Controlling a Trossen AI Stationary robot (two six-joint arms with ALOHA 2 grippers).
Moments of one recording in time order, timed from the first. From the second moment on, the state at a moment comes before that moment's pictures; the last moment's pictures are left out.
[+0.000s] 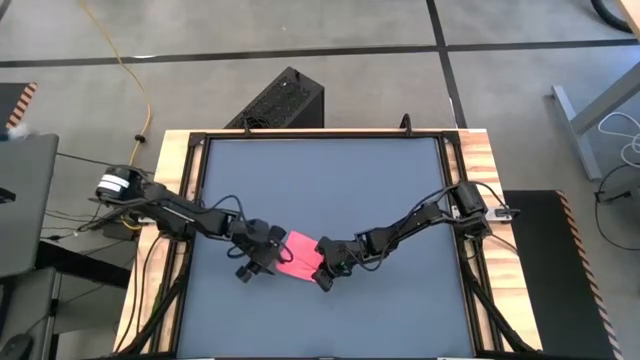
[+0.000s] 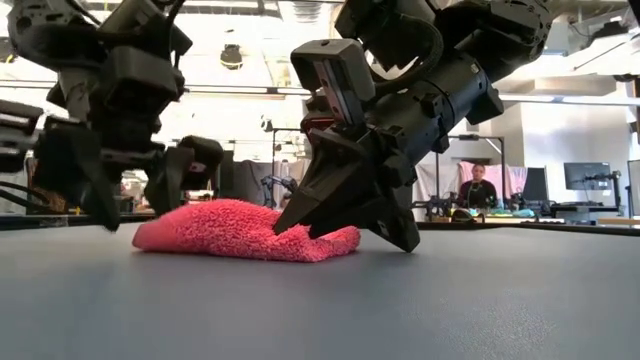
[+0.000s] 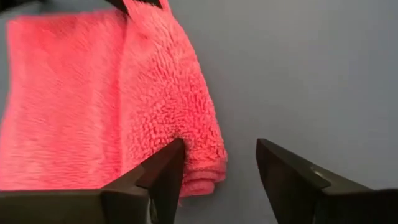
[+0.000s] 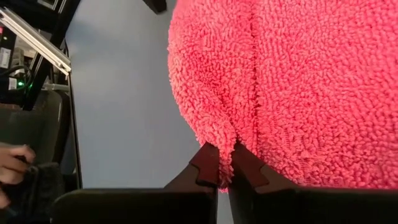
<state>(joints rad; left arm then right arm) -0.17 1.47 0.44 0.27 0.29 0.33 0.25 2.01 1.06 0.30 -0.08 0.99</state>
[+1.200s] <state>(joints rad) -0.13 1.56 0.45 0.21 0.69 -0.29 0.34 2.01 1.07 0.30 -0.01 1.38</state>
